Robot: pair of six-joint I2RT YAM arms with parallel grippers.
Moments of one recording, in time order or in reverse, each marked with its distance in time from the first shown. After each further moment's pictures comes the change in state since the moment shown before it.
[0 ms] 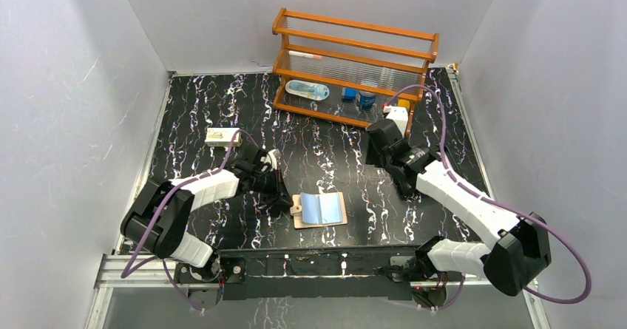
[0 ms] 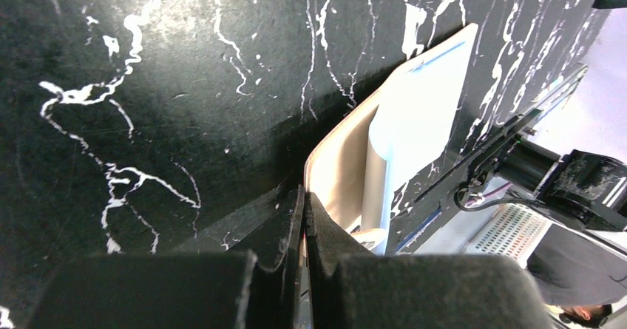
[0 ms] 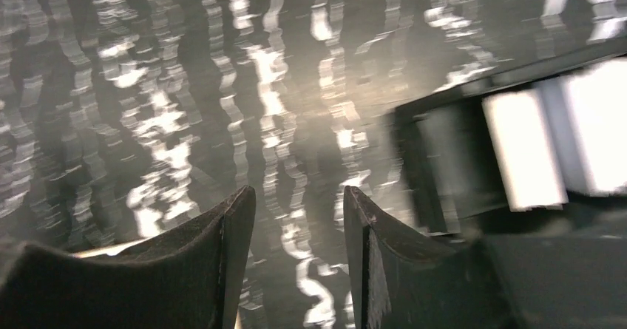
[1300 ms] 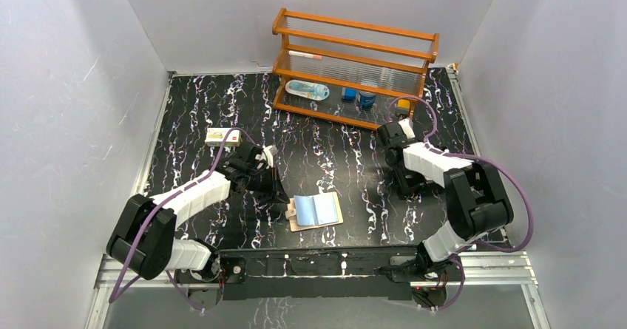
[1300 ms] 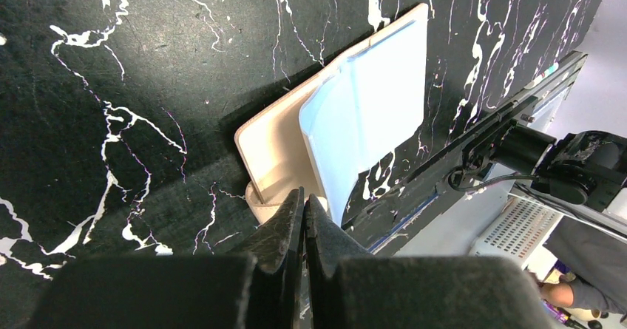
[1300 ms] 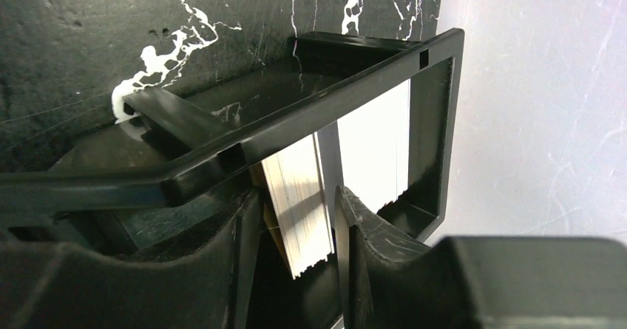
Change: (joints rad) left arm 0.000 -0.150 0.039 -0.176 -0.032 0.045; right arm -0.301 0.393 -0.079 0.068 0.353 -0.578
